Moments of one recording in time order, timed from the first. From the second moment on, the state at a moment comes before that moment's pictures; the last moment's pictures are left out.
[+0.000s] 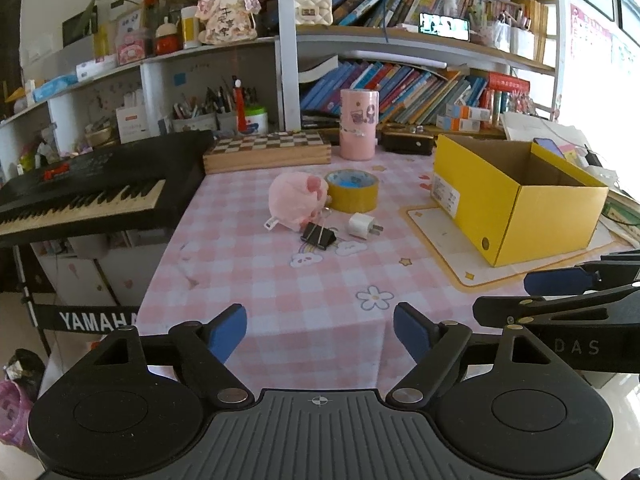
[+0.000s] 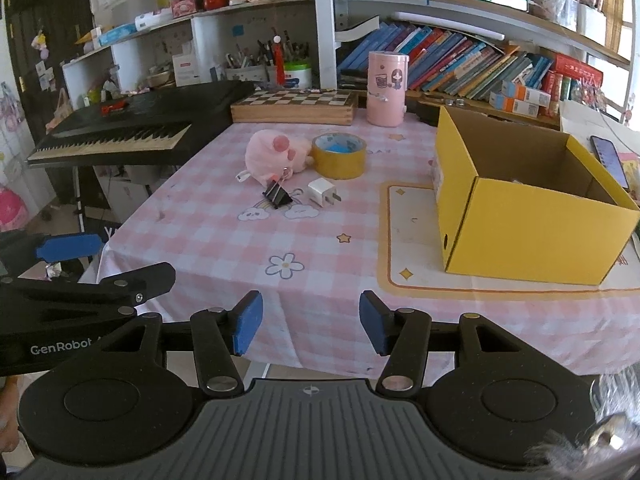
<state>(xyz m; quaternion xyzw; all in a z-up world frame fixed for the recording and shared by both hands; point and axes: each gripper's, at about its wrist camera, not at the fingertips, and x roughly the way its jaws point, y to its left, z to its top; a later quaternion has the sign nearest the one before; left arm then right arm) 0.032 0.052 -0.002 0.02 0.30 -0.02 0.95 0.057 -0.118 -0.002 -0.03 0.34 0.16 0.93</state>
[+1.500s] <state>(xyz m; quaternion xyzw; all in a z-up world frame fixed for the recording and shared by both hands) 0.197 0.073 -0.020 0.00 0.37 0.08 0.93 0.284 -0.084 -0.031 -0.05 0.42 0.25 0.87</state>
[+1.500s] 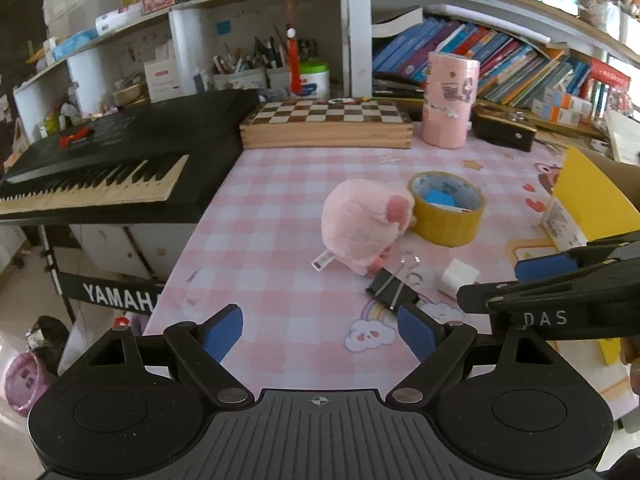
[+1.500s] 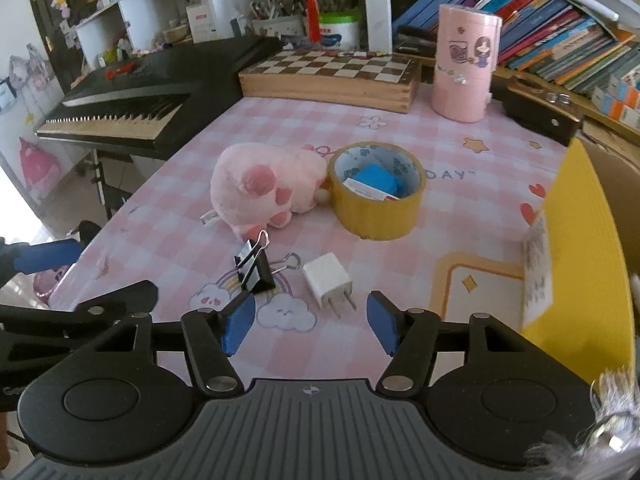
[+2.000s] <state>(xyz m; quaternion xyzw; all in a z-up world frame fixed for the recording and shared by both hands) 0.234 0.065 -0.039 -0.01 0.41 0.04 0.91 0.336 -0.070 -0.065 -0.09 0.46 0.28 0.84</state>
